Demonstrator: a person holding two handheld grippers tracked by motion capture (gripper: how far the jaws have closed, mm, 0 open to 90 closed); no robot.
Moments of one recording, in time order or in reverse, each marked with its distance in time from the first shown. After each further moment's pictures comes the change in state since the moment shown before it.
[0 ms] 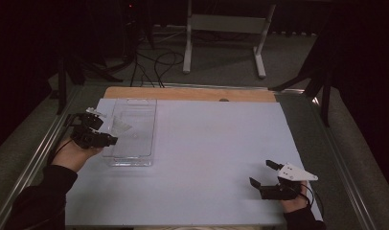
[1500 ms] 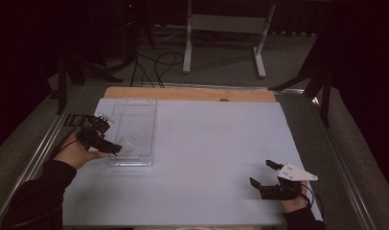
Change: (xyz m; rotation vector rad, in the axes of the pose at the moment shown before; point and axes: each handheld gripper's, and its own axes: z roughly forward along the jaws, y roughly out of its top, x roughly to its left) left arm -0.002 0.005 0.017 0.120 0.055 0.131; right arm 0.000 0.000 0.000 0.000 -0.001 0.000
